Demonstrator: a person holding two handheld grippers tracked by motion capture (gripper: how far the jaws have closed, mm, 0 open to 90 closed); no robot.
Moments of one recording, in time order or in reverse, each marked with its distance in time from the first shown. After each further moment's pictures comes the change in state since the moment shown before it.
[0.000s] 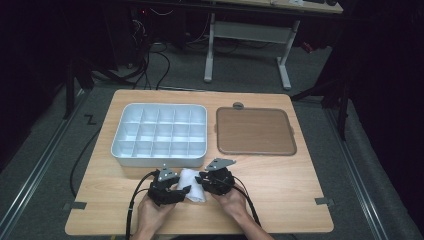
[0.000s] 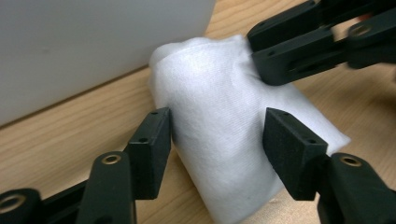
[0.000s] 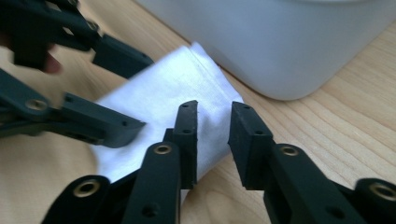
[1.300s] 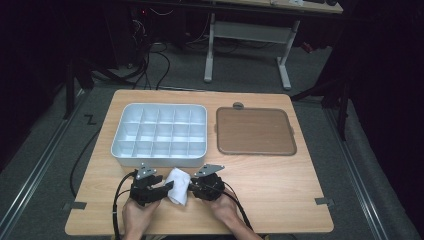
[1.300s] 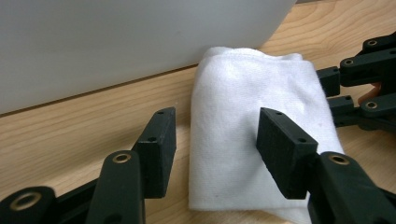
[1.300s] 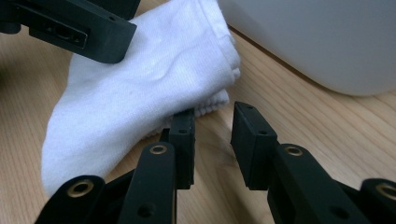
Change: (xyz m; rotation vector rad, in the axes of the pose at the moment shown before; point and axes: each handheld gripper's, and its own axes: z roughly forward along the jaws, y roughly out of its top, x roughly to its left) left arm 0.033 0.021 -0.027 -0.077 0.109 -0.099; right arm 0.022 -0.006 0.030 0.037 0.029 -0.020
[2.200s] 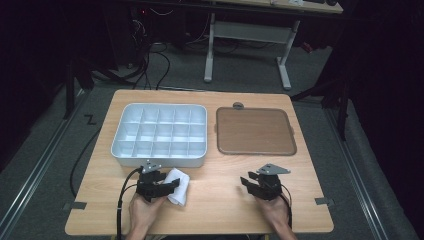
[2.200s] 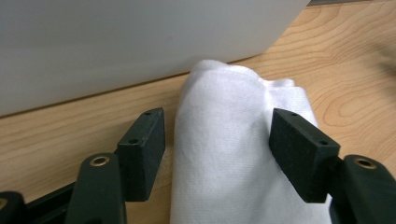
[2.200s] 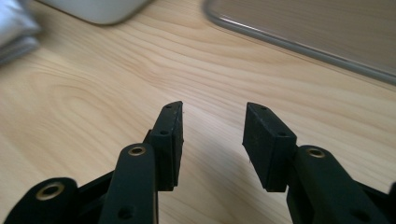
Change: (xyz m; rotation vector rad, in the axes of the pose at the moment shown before) left arm -0.002 -0.002 0.023 0.020 0.002 -0.065; right arm -0.093 -0.080 -0.115 -0.072 -0.261 0.208
